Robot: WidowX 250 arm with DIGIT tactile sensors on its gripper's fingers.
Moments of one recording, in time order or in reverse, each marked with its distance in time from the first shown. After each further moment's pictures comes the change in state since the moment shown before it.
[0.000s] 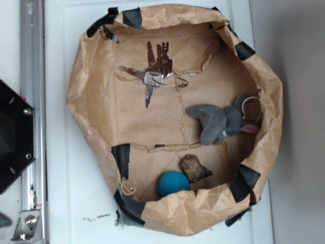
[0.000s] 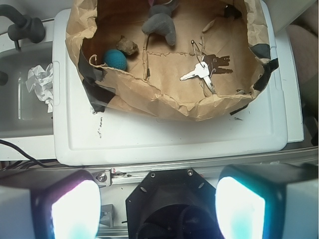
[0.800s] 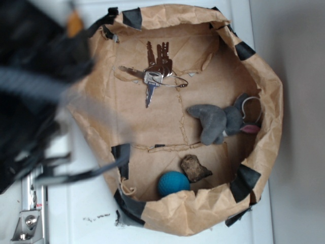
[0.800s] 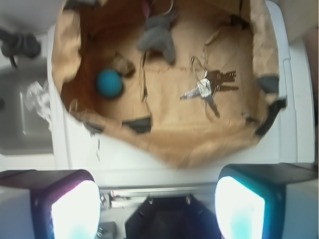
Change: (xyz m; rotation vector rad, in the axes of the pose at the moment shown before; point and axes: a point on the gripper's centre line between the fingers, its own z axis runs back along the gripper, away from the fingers) arm 0.073 0.039 -0.021 -0.092 0.119 0.071
